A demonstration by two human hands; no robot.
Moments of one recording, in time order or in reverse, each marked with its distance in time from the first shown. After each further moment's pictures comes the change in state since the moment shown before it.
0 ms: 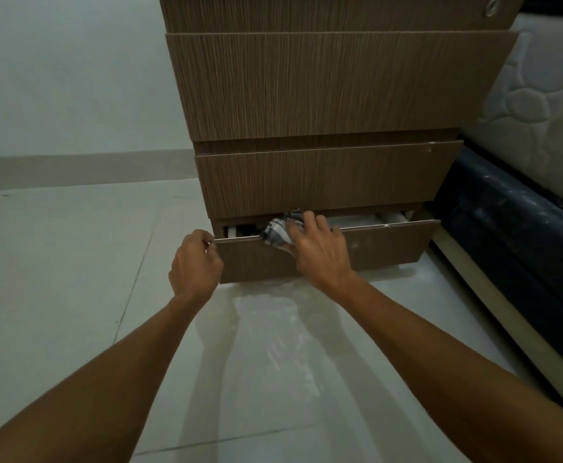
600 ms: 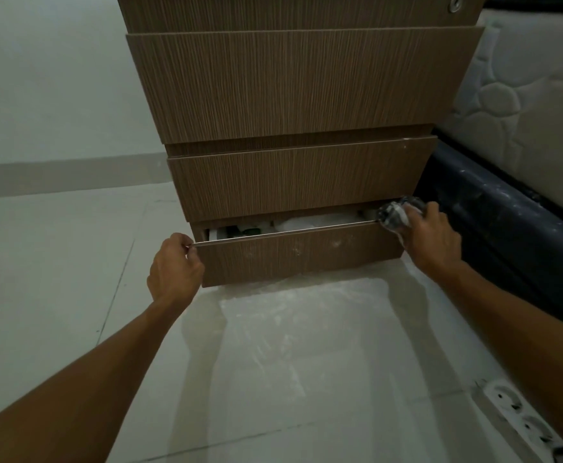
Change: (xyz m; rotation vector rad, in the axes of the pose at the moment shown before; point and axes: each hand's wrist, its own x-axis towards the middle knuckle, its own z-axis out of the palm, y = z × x) left_hand -0.002 0.004 0.001 0.049 0.016 0.001; right_hand -0.060 0.190 -0.024 -0.078 -0.093 0.520
